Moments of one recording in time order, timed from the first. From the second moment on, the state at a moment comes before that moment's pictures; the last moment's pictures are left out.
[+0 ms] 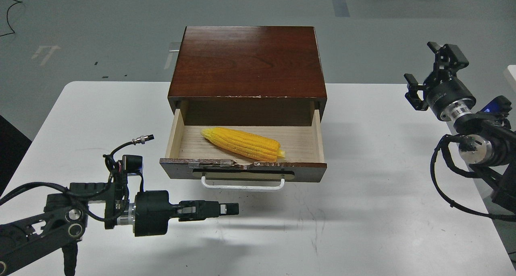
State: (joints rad) left arm -0.39 0.74 -0.53 -1.61 1.30 -0.49 -0.49; right arm 0.78 -0.55 0.37 0.74 0.03 0.23 0.48
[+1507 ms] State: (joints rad) left arm -0.50 0.64 -0.55 -1.46 1.30 -0.49 -0.49; right arm 0.73 -0.55 0.33 0.70 -0.04 0.23 0.49
